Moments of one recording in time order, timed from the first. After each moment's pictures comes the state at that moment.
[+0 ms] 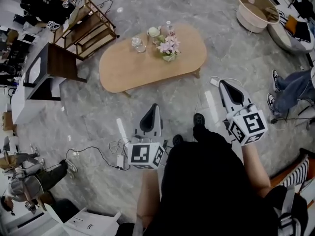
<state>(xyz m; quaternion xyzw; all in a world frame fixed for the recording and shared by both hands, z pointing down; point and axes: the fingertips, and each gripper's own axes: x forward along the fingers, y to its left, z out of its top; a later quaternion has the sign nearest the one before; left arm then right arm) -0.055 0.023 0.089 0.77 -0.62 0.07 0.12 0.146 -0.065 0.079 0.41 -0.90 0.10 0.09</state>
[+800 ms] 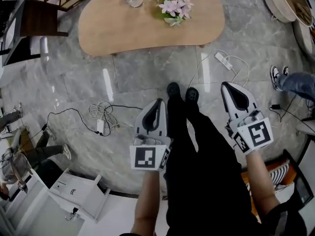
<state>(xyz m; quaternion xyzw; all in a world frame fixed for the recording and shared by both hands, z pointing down) -0.059 -0.035 0.270 0.70 -0.67 0.10 0.24 0.095 -0.132 0.265 0.28 -0.92 0.17 0.19</state>
